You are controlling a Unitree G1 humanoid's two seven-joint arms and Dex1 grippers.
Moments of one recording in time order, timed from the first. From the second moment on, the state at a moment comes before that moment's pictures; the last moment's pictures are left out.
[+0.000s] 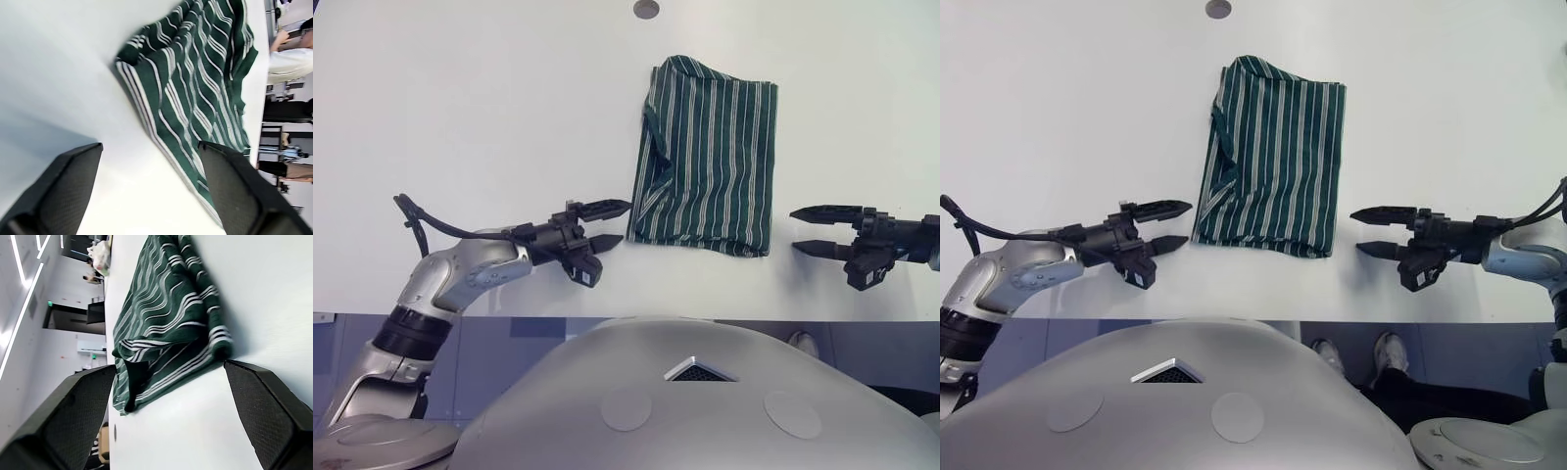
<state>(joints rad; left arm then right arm) 0.14 0.73 -0.36 -0.15 0.73 -0.74 -0.37 0.01 -1.08 0.16 0.58 -0.61 -1.46 0.39</state>
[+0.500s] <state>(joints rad) -0.08 0.59 -0.54 0.02 0.83 -0.71 -0.28 0.08 -1.00 0.27 0.30 -0.62 -1.24 0.26</state>
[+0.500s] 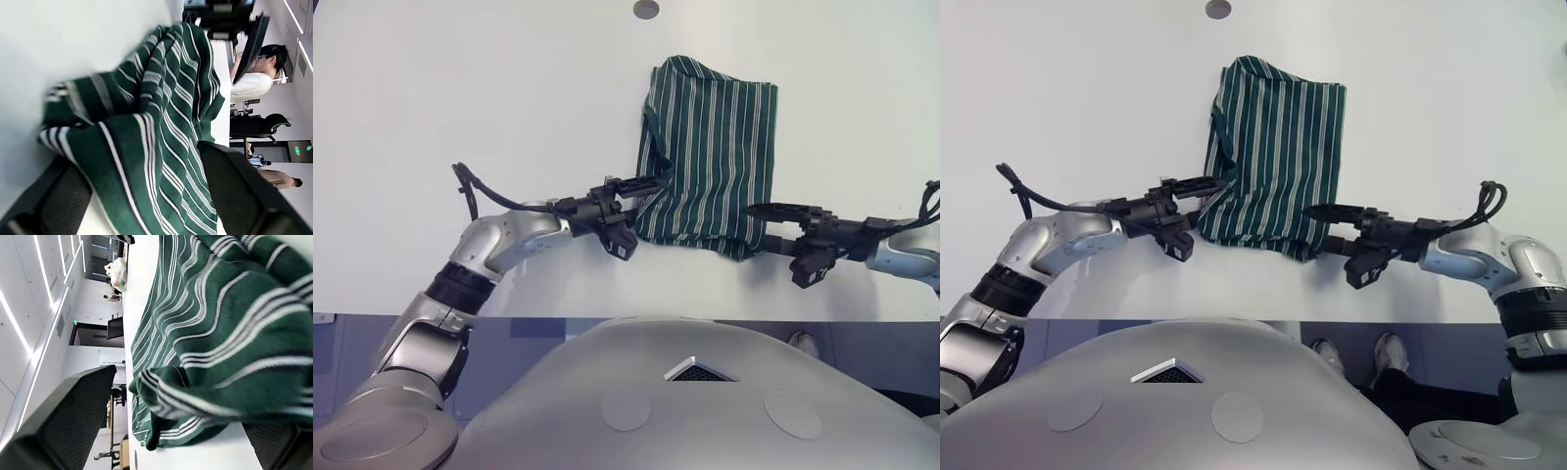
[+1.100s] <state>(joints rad) -0.18 0.58 -0.63 0.07 0.72 -0.68 -0.44 -0.01 -1.02 0.41 0.51 -0.69 -1.30 0.10</state>
